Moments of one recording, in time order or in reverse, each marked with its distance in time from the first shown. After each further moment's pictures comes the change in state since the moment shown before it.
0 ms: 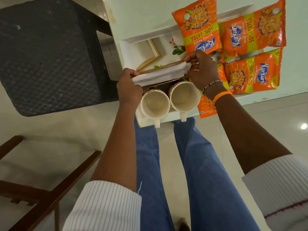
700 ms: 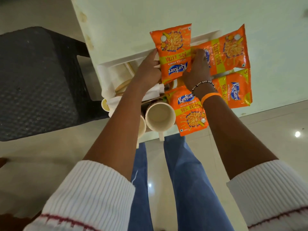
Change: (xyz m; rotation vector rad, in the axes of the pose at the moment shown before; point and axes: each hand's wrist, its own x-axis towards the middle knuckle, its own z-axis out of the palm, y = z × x) left_hand 0.028 0.119 0.065 -0.118 -0.480 0.074; right_hand 0.045 0.019 -0.043 -0.121 0.150 0.111
